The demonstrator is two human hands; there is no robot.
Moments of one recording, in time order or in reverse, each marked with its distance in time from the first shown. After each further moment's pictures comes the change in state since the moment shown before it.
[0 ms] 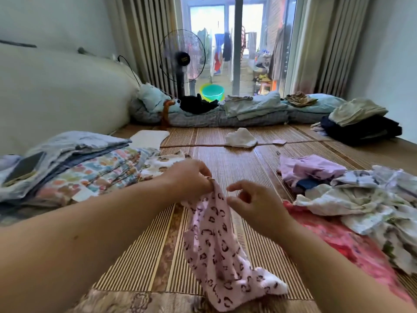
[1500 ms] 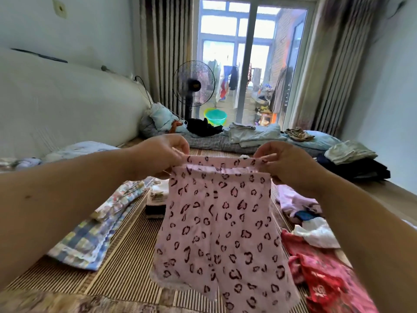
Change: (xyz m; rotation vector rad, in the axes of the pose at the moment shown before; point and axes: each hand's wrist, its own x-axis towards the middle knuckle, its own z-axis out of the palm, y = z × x) left_hand -0.037 -0.028 -0.130 -0.523 -0.051 0.013; right_hand 0.055 -0.098 -0.097 0.183 -0.065 0.091
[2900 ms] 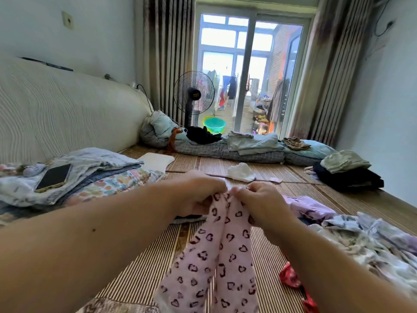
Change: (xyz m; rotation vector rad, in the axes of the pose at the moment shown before) left_hand -0.021 0.021 0.079 -0.331 -0.003 -0.287; right_hand -0.052 -0.011 0.074 0.189 0.149 0.175
